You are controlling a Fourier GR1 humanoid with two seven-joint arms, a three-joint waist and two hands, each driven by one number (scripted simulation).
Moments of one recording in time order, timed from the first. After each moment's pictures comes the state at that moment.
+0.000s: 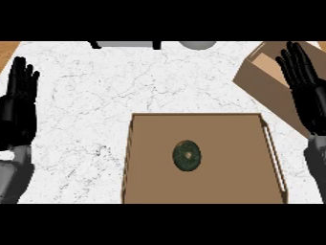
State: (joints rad) left arm -0.24 0.41 -0.08 -1.50 0.26 0.41 -0.09; right arm -0.33 -0.36 -0.02 -1.47 -0.20 0.06 -0.17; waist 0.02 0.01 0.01
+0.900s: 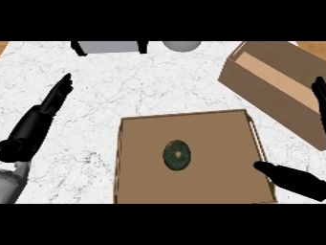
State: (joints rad) left arm -0.20 0.56 -0.26 -1.54 0.17 0.11 -0.10; right arm 0.01 -0.51 0.21 -2.09 0.52 -0.28 0.29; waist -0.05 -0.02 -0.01
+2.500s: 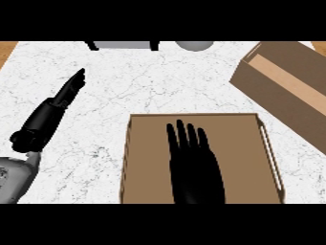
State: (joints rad) left arm -0.27 0.50 -0.26 -1.48 0.14 0.03 -0.11; right arm -0.35 -0.04 0.78 -1.85 0.92 0.44 1.14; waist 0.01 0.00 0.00
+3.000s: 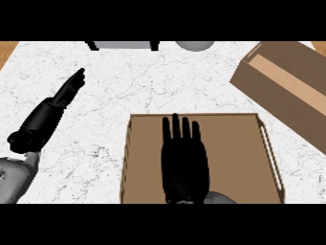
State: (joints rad) left arm -0.27 0.49 -0.24 -1.50 0.12 0.01 -0.10; right arm -0.45 -0.02 0.79 -1.71 0.91 0.42 1.18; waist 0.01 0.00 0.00
